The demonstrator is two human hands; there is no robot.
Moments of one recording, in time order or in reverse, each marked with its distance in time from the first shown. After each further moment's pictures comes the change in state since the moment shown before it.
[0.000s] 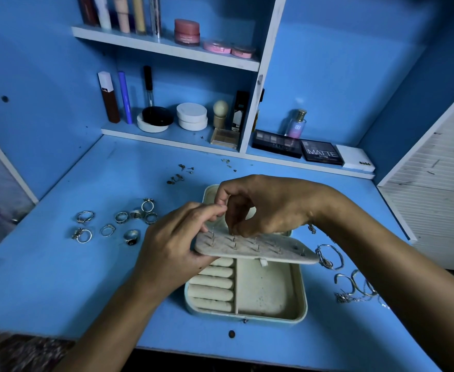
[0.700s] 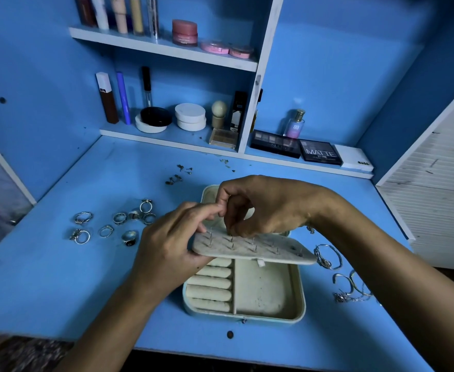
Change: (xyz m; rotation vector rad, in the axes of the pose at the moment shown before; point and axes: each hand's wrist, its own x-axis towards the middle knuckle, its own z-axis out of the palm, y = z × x) left_hand -0.002 -0.002 -0.002 0.013 -0.008 0.001; right_hand 0.001 0.008 0.002 0.040 0.025 -0.010
